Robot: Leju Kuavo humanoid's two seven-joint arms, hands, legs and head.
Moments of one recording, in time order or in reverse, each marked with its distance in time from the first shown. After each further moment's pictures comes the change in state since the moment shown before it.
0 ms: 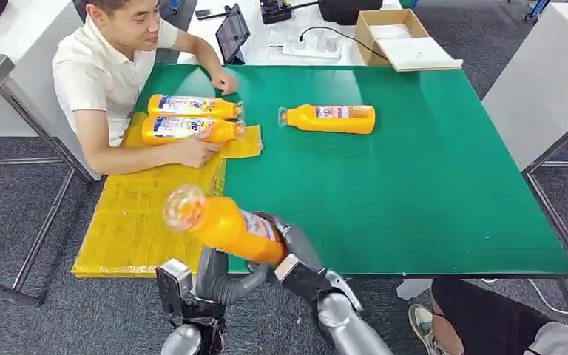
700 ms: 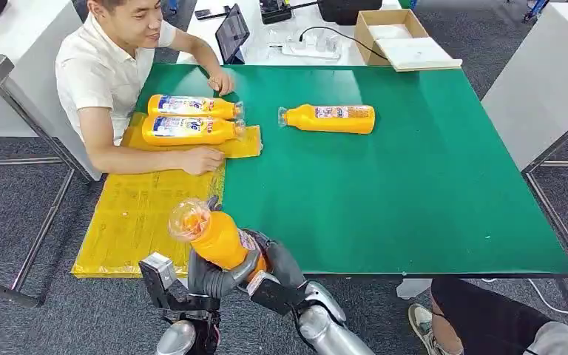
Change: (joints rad) left arm -0.005 -0.015 0.037 -0.008 0.091 -0.012 -0.002; right arm -0.058 0.035 0.098 0.220 0.061 -0.100 0.000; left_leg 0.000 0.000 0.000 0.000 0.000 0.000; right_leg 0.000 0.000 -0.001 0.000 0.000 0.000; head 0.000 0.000
